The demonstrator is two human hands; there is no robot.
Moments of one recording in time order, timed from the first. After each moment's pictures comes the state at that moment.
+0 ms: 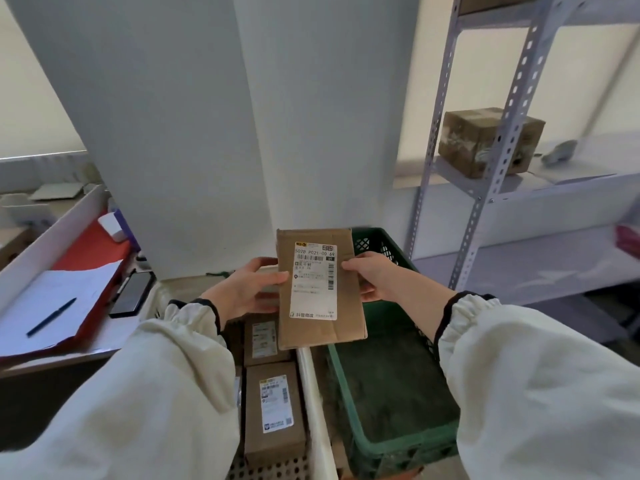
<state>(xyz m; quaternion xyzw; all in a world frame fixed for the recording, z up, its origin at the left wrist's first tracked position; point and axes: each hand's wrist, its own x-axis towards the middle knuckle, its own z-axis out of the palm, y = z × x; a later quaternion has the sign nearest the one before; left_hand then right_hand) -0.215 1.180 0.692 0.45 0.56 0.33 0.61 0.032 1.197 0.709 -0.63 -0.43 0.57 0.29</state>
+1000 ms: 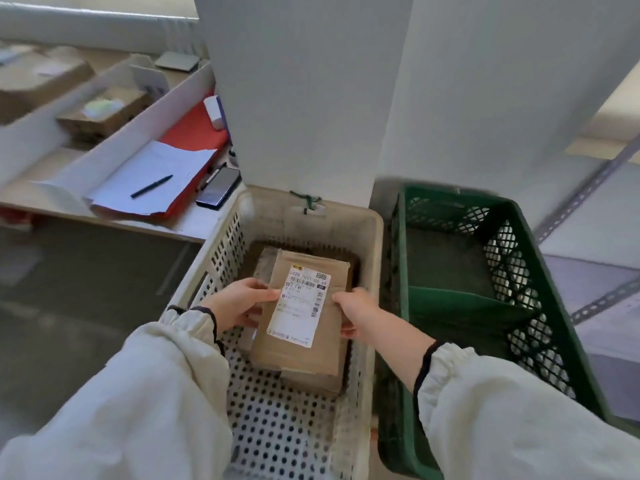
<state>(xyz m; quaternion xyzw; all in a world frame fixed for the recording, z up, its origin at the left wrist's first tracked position) -0.324 1.107 0.565 0.24 0.72 0.30 0.57 -0.124 1.187 0.554 -0.63 -0.41 0.66 0.08</state>
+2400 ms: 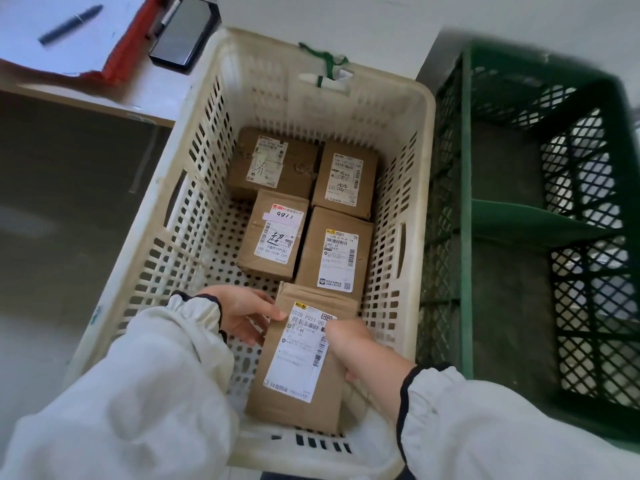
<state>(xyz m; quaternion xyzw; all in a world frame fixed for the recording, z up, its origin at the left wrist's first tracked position) -0.350 1.047 0.395 0.16 0.62 0.00 0.77 -0.146 1.072 0.416 -0.76 -0.35 0.53 -0.17</state>
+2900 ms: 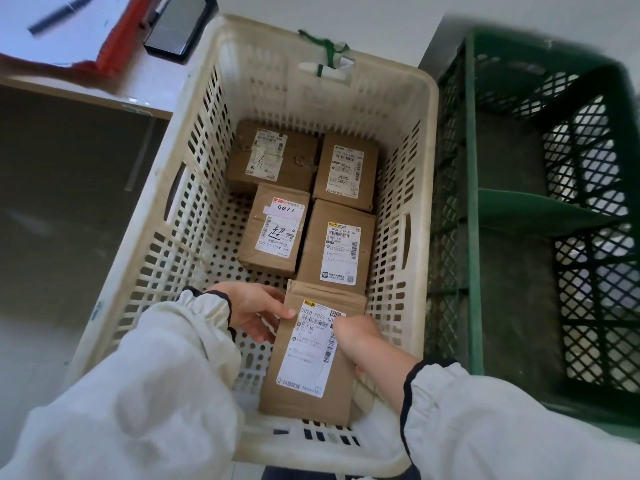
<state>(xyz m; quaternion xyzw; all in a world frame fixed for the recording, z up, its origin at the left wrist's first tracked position) -0.343 1.049 0.389 0.17 0.61 -0.01 0.78 -0.139 1.066 0.410 -0.77 -0.36 0.51 -0.15</state>
